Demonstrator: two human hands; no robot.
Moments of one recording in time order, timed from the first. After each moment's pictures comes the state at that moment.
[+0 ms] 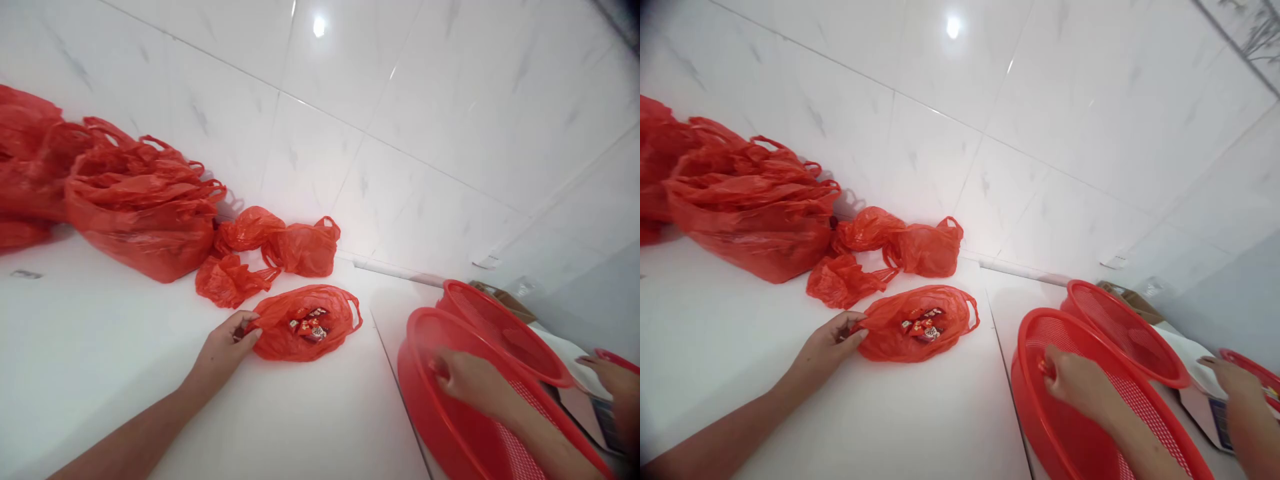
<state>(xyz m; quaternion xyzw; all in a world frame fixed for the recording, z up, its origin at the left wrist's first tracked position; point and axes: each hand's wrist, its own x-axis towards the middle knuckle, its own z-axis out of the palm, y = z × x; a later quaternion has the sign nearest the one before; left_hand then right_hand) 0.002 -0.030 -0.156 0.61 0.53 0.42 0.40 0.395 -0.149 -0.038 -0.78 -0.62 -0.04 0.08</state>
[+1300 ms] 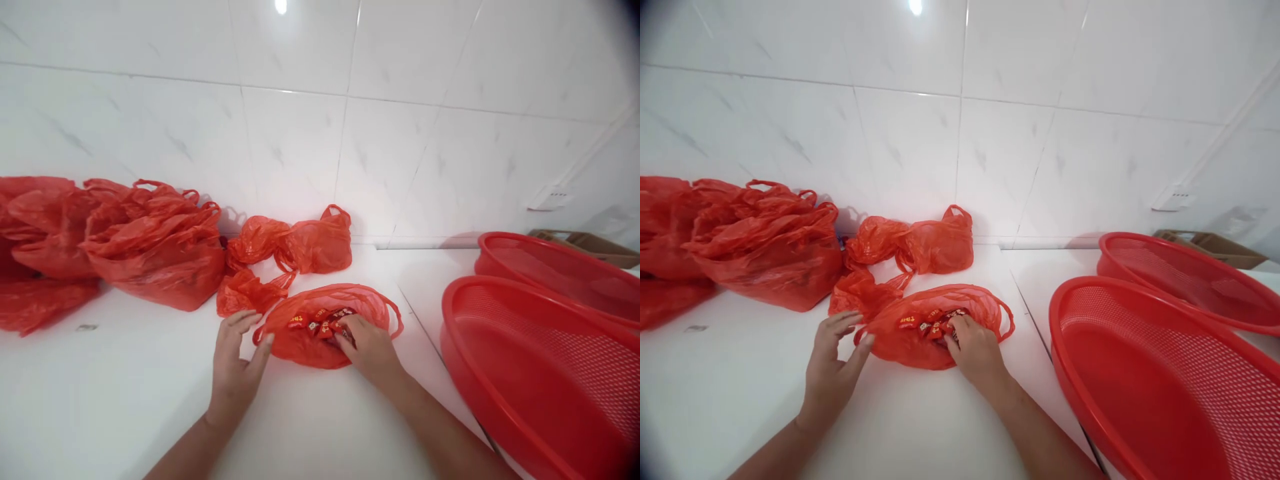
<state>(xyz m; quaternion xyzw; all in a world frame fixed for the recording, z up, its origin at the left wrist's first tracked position) -0.003 -0.029 -0.143 0.66 0.51 0.54 0.12 0.239 -0.047 -0.138 -0.64 -0.73 0.07 0.24</state>
